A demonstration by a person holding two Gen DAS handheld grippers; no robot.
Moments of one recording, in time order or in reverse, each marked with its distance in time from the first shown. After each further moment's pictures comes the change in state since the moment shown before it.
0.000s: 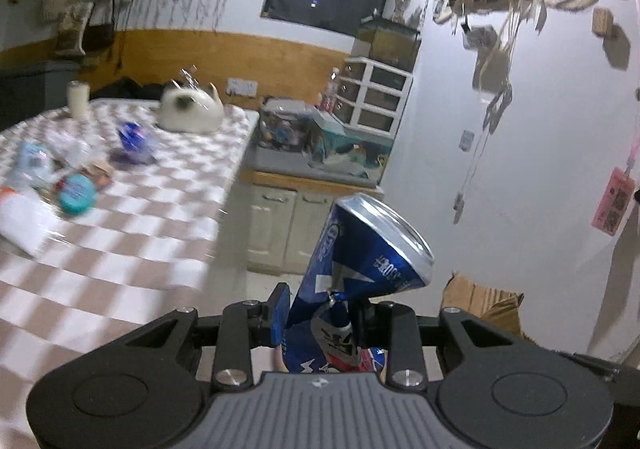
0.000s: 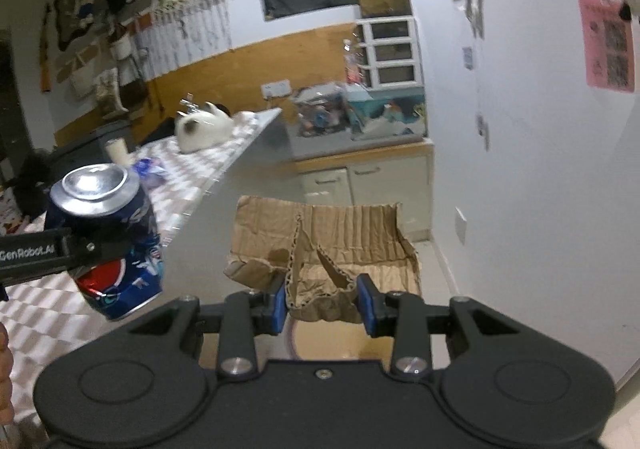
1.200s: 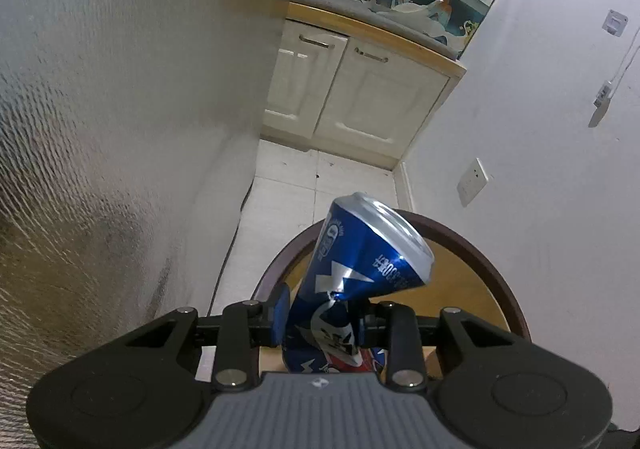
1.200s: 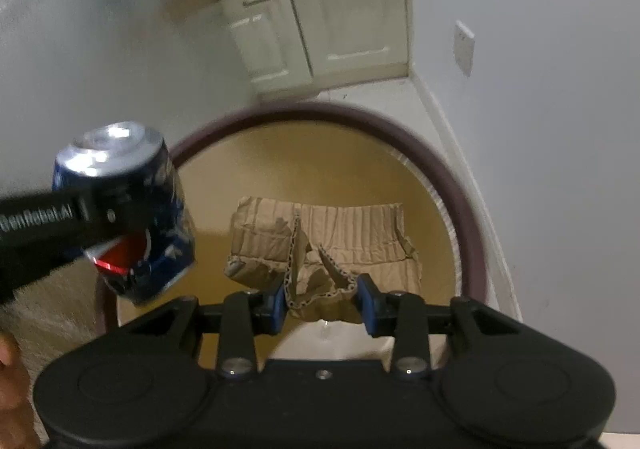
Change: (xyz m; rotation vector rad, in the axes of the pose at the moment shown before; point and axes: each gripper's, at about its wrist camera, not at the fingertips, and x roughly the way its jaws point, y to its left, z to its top) left arm 0.334 0.058 -0.099 -0.162 0.360 0.081; right arm 0.348 -0.077 -0.110 0.082 0.487 -0.088
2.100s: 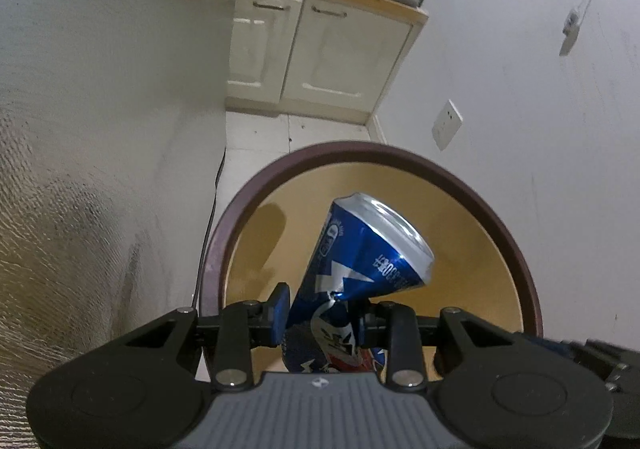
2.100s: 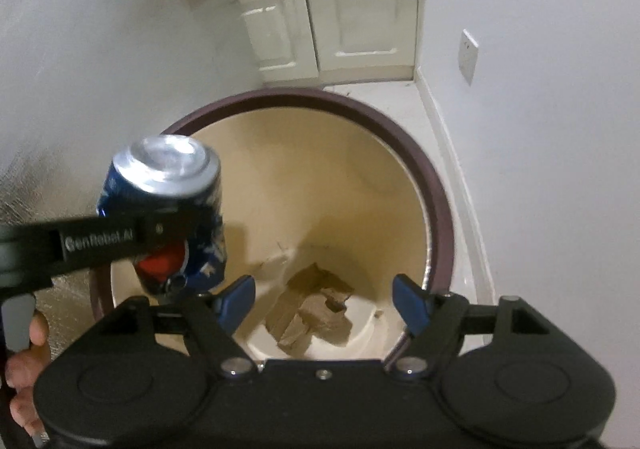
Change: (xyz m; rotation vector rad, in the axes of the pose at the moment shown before) left arm 0.017 -0.018 -0.017 0.139 0.108 -0.041; right arm -0.032 -0.005 -0.012 -0.083 -0.001 -0.016
